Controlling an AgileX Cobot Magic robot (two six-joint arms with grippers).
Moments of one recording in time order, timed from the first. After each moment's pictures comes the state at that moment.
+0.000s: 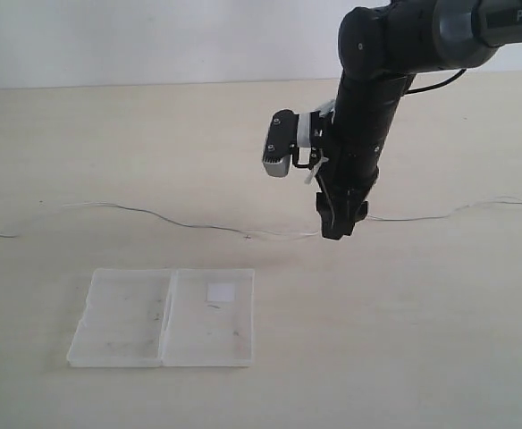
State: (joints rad) left arm 0.06 0.01 0.00 0.00 0.37 -0.09; right arm 0.46 2.10 -1.46 0.09 0.99 -0.95
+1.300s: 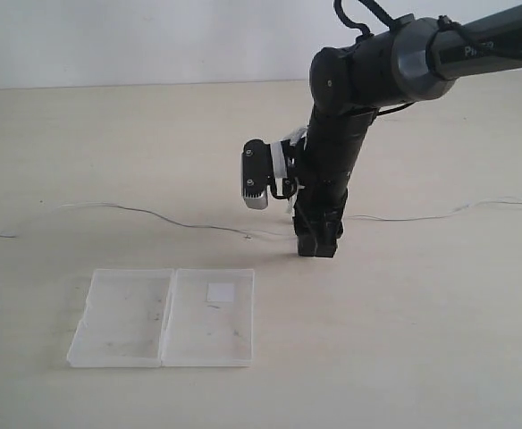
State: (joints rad) left arm 0.06 0.01 0.00 0.00 0.37 -0.09; right arm 0.51 2.18 -1.46 0.12 0.88 -1.12
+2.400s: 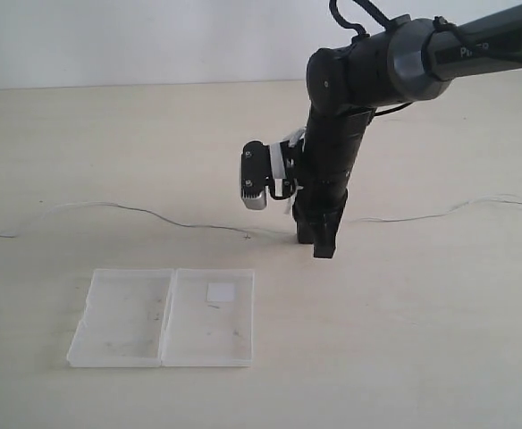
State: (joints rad) left arm 0.06 0.01 0.00 0.00 0.37 -0.09; right arm 0.52 2.19 -1.47 0.11 0.90 -1.07
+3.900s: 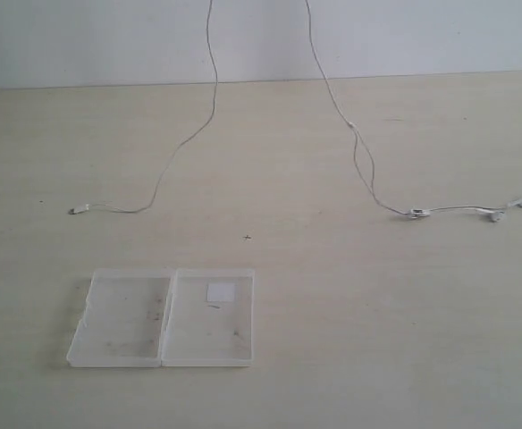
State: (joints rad) left arm 0.06 0.01 0.00 0.00 0.37 -0.09; right arm 0.52 1.70 -1.91 0.32 1.11 -0.55
